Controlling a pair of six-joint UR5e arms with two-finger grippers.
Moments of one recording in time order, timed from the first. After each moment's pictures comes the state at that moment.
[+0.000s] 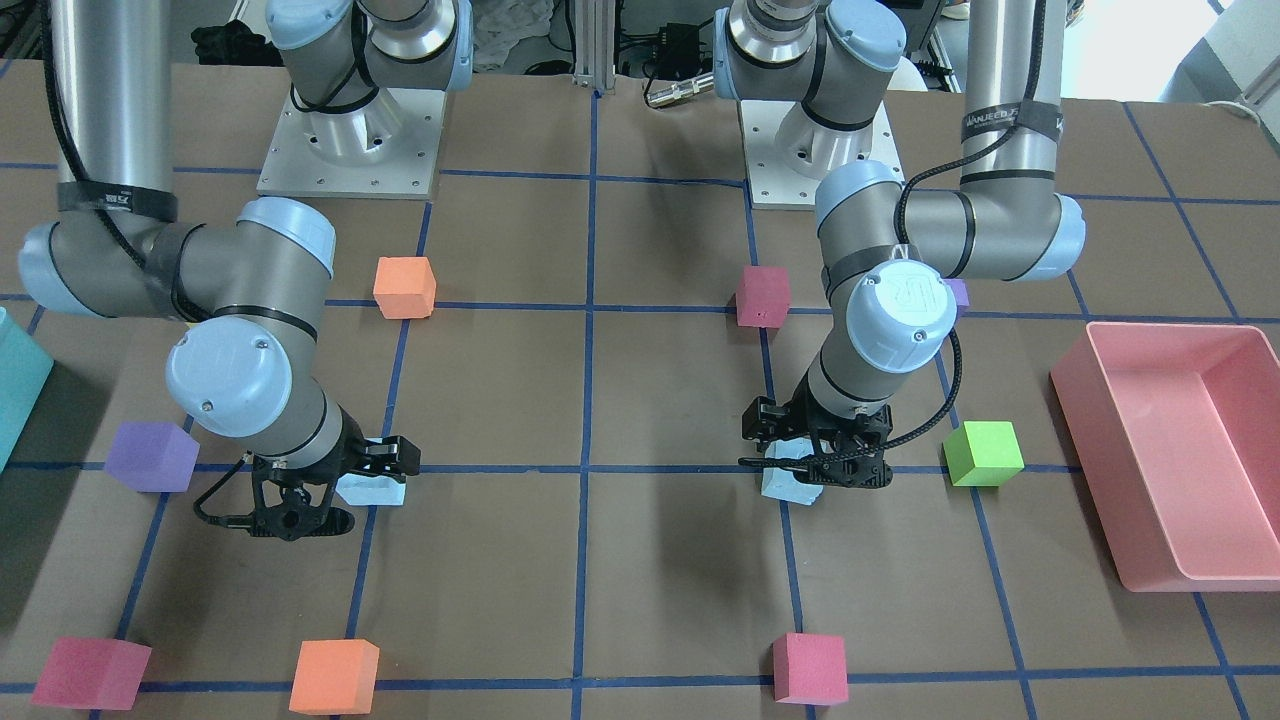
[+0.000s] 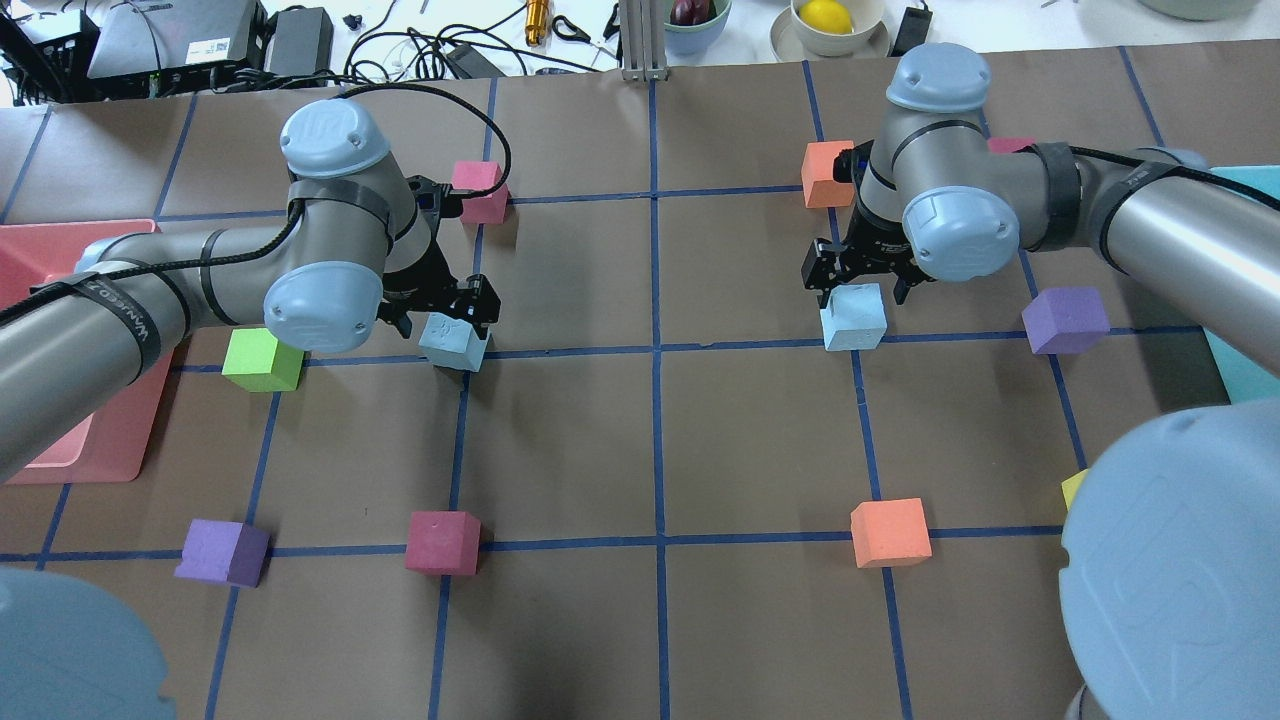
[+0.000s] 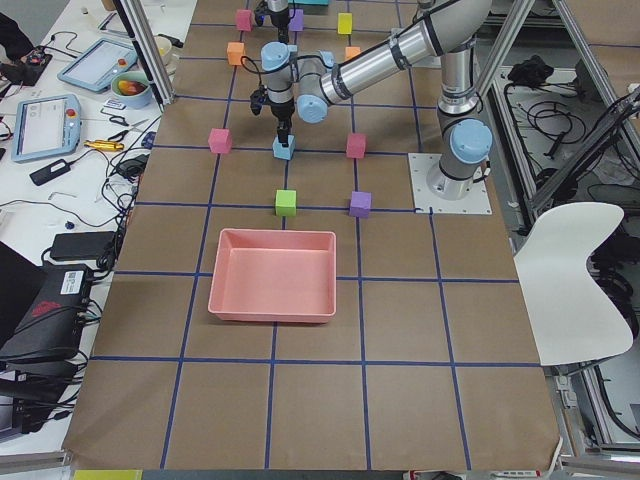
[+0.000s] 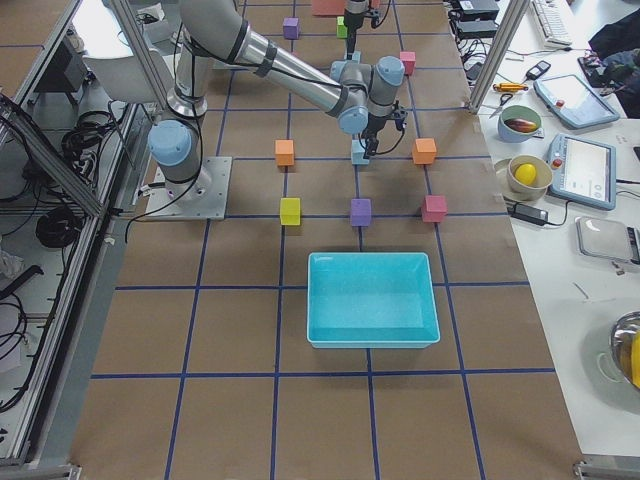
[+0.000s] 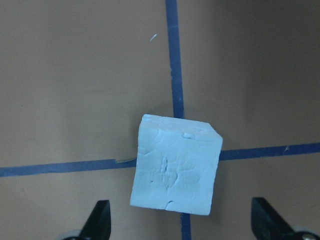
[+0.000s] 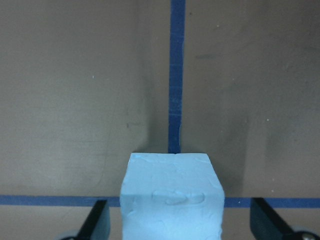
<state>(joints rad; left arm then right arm) -1.57 -1.93 -1.85 -0.98 1.58 0.07 1.55 -1.11 1.72 -2.08 -1.57 -0.04</state>
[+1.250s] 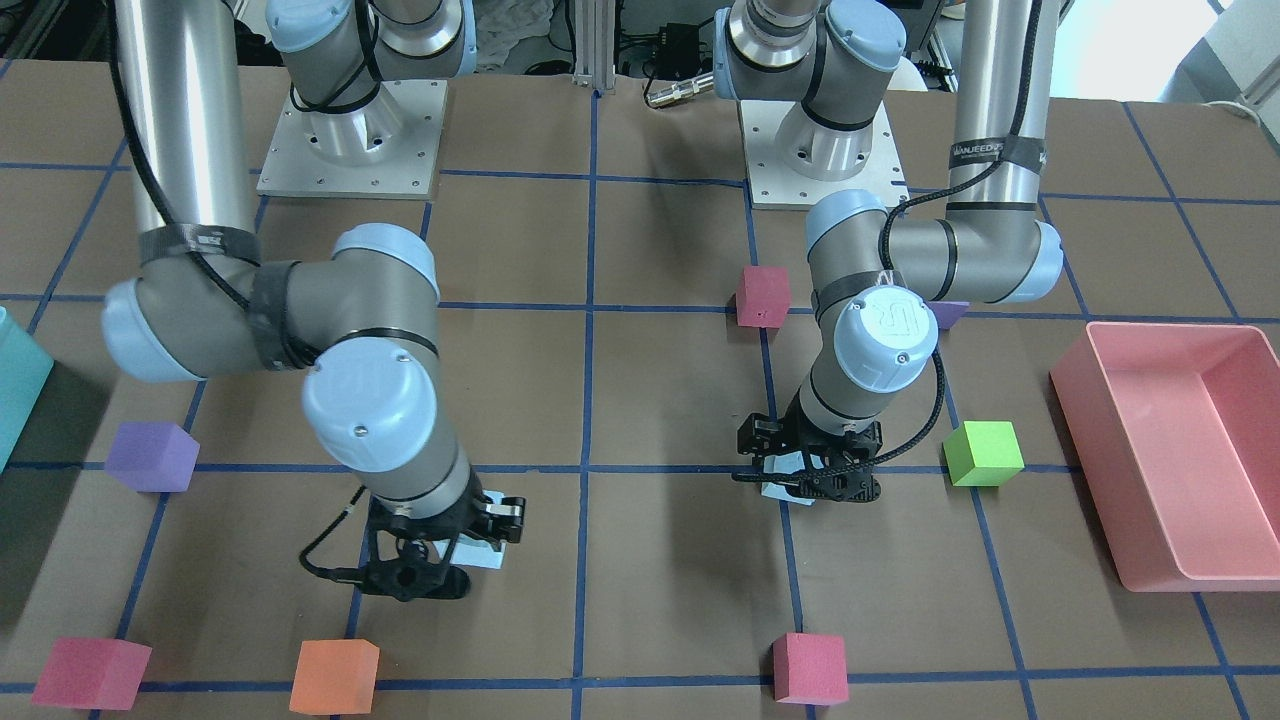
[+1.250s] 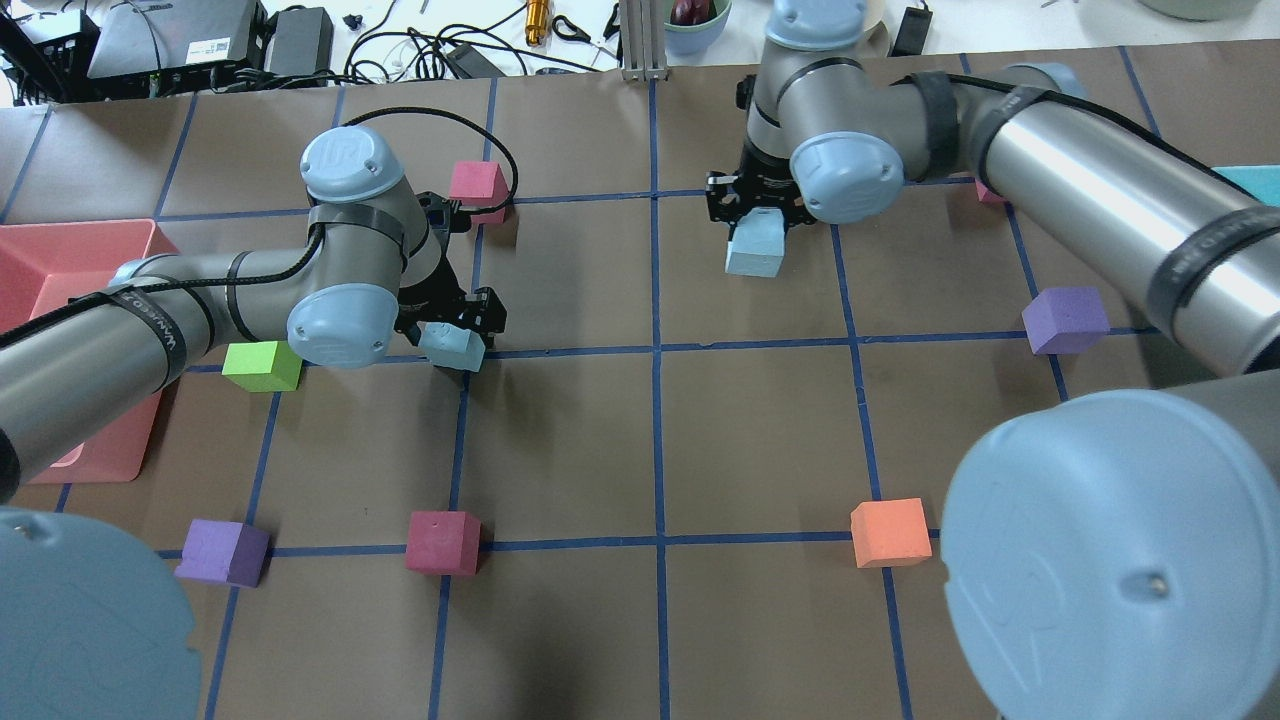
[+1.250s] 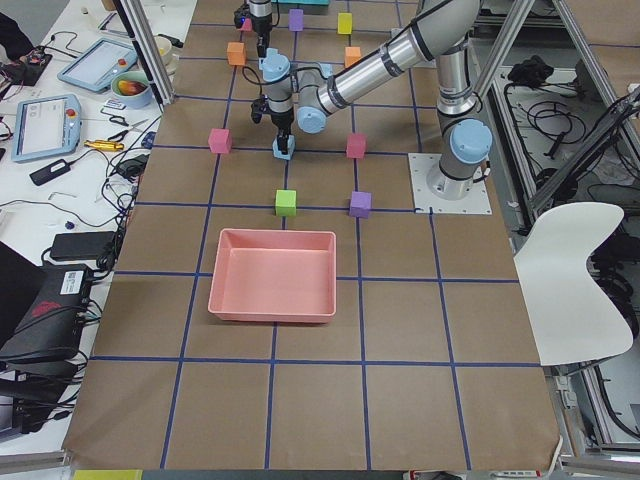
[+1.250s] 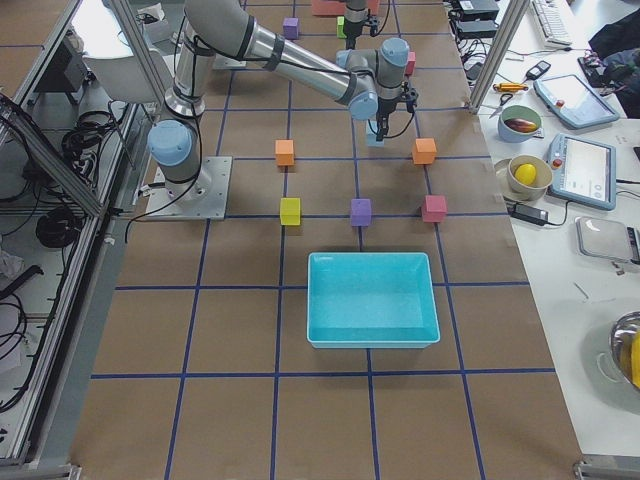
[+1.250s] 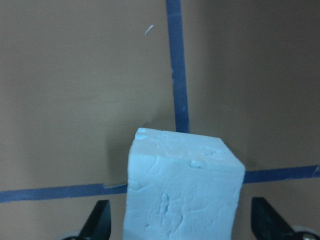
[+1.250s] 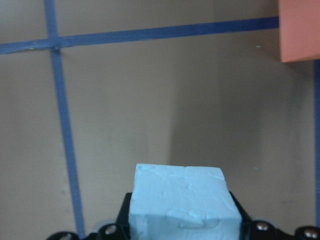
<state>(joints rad) -1.57 -1.98 -1.87 -0.89 1.58 0.08 1.76 -0.96 1.39 -2.05 -1.52 0.25</state>
